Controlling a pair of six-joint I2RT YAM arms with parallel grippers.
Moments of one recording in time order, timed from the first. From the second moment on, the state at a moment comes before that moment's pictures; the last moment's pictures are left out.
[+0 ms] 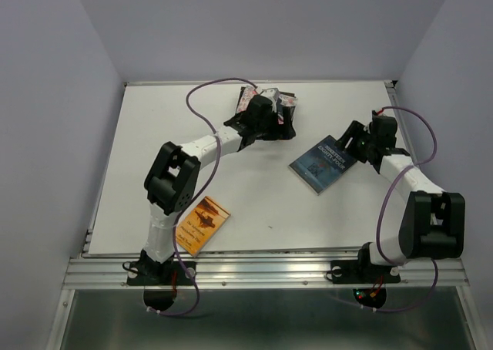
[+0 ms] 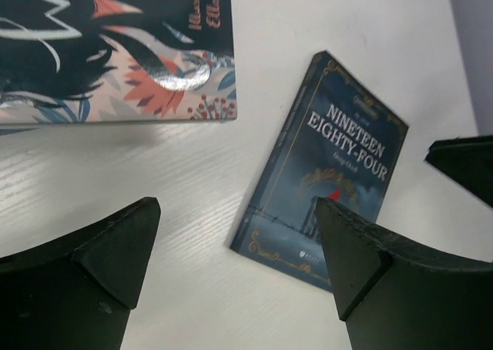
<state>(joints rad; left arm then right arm) -0.66 2.04 1.59 -0.09 0.12 -0.59 -0.06 1.42 0.87 -0.14 -0.22 0.48</state>
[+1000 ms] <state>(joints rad) -0.67 2.15 1.71 -0.13 0.17 -0.36 -0.06 1.45 0.87 -0.16 -0.19 0.47</state>
